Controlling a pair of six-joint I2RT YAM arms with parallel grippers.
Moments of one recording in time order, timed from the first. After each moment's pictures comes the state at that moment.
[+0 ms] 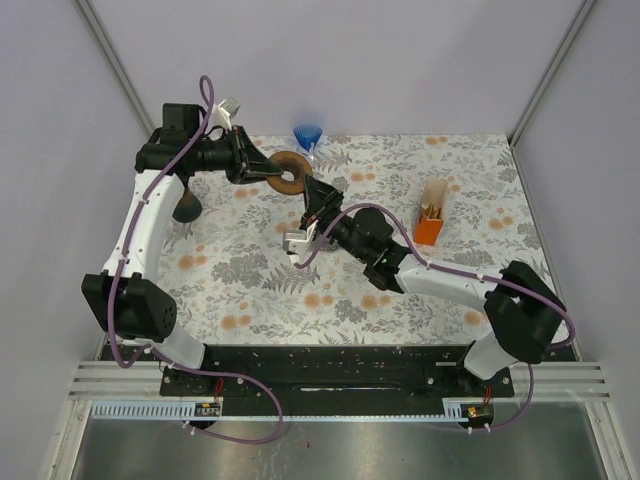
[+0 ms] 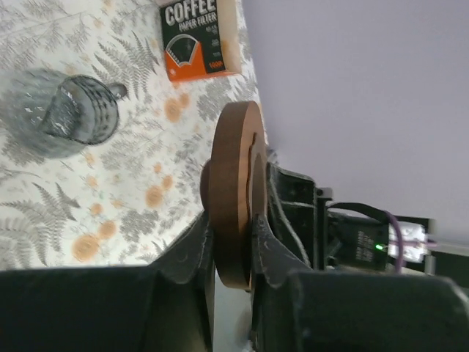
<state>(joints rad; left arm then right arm) -0.11 1.58 1.71 -0.81 0.94 -0.53 0.89 1.55 0.96 0.77 0.01 -1.45</state>
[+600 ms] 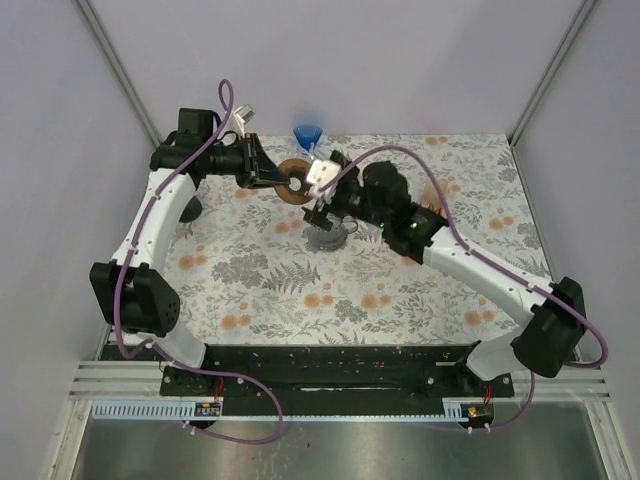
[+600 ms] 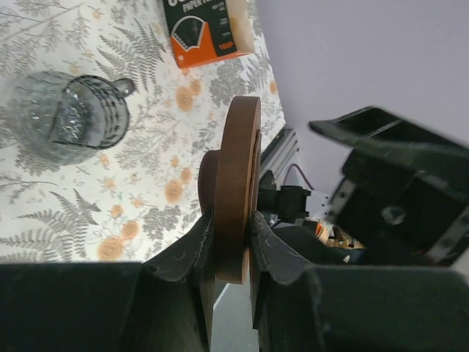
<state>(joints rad) -0.13 1.61 1.66 -0.77 0.99 -0.48 0.84 1.44 1.24 0.08 -0.10 -0.63</state>
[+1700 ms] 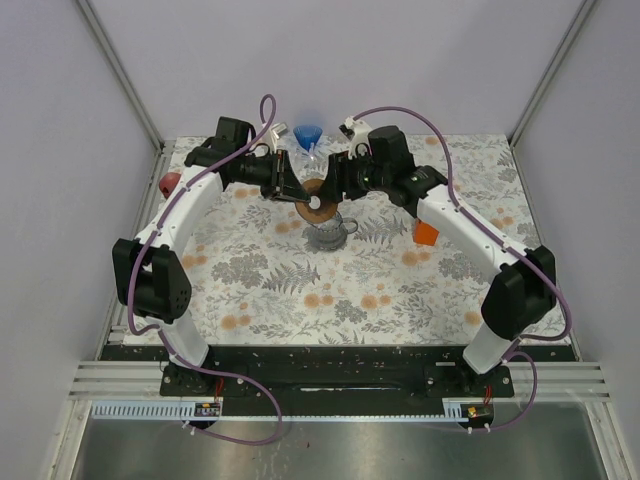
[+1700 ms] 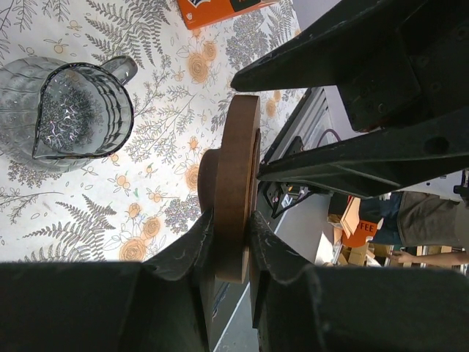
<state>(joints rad) -0.25 1.74 1.64 -0.76 0.96 -0.31 0.56 1.67 1.54 -0.35 -0.37 0.28</state>
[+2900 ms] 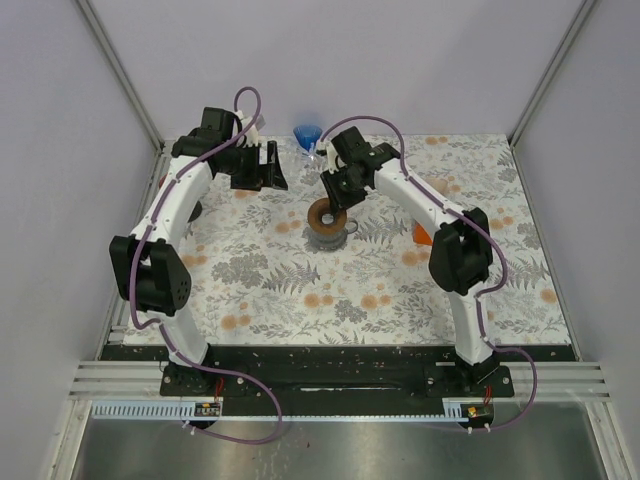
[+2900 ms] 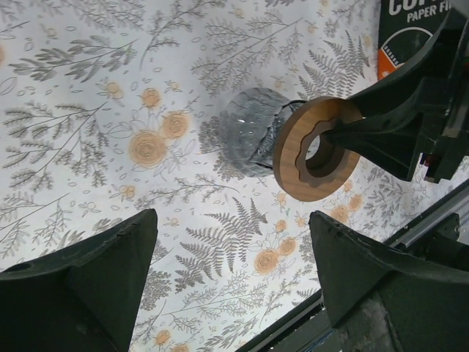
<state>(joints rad) -0.19 1.78 1.76 -0.89 0.48 -0.15 0.58 2.10 2.00 -0.88 -0.15 0.06</state>
